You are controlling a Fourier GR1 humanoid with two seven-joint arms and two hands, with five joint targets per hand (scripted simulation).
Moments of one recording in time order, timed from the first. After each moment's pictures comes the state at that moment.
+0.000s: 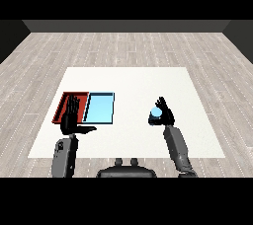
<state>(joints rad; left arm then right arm) -0.02 0.06 0.10 -1.67 0.14 -0.11 -0.34 -0.30 -0.06 -0.13 -1.01 -0.31 0.27 -0.30</state>
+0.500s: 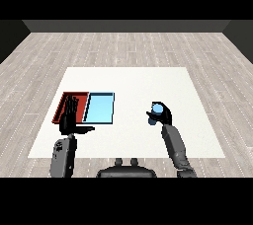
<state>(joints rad) -0.02 0.07 0.11 -1.67 0.15 -0.12 -0.34 -0.34 -0.05 -0.14 -0.92 -0.19 0.04 -0.36</state>
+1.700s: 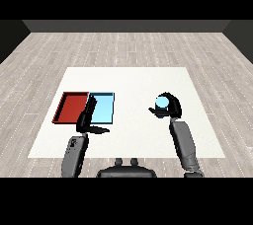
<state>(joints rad) -0.06 0.02 -0.06 -1.60 0.03 -0.10 -0.26 -0.31 -0.15 -0.04 -1.35 -0.06 -0.08 -0.17</state>
